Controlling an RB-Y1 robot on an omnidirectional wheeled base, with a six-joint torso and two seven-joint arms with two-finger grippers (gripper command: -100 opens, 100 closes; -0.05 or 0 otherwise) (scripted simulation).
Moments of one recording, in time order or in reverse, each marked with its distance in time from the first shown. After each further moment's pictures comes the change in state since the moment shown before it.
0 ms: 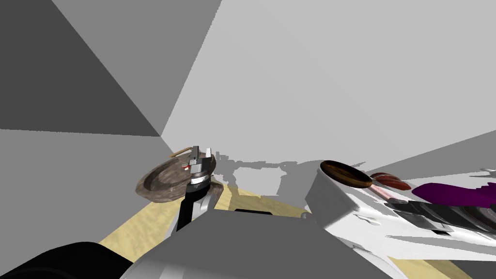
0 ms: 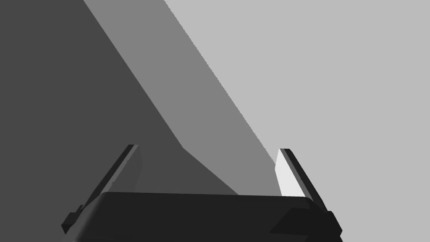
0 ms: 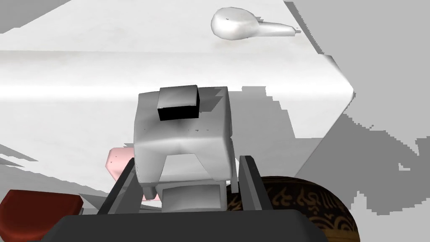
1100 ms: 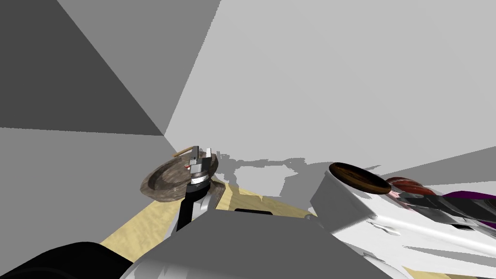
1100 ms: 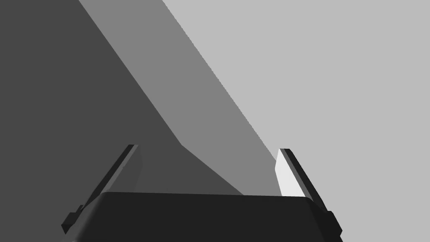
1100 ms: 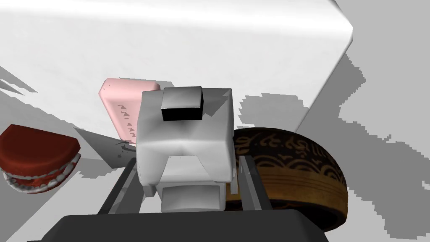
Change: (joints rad) left arm 0.000 0.000 0.000 0.000 0.000 0.000 0.000; right arm -0.060 -0.064 -0.001 0.036 0.043 -0.010 0.002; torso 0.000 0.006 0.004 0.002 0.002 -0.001
